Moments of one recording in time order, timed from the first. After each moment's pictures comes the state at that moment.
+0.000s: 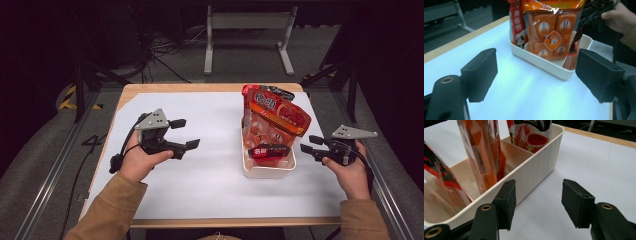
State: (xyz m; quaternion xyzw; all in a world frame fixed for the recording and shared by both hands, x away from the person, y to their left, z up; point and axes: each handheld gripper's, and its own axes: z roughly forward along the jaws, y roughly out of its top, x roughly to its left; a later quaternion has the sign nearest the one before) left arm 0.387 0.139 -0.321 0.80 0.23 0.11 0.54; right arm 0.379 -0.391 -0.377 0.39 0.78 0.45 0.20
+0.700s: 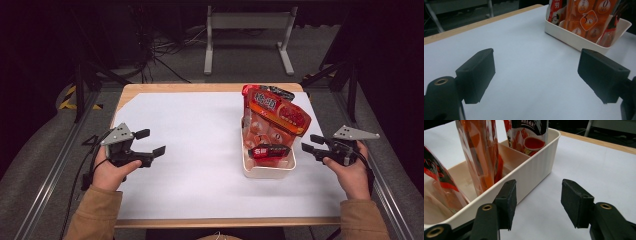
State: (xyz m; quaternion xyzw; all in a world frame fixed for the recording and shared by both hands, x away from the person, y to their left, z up) left arm 0.379 0.219 -0.366 0.77 0.32 0.14 0.53; right arm 0.378 -0.394 -0.378 0.39 0.77 0.45 0.22
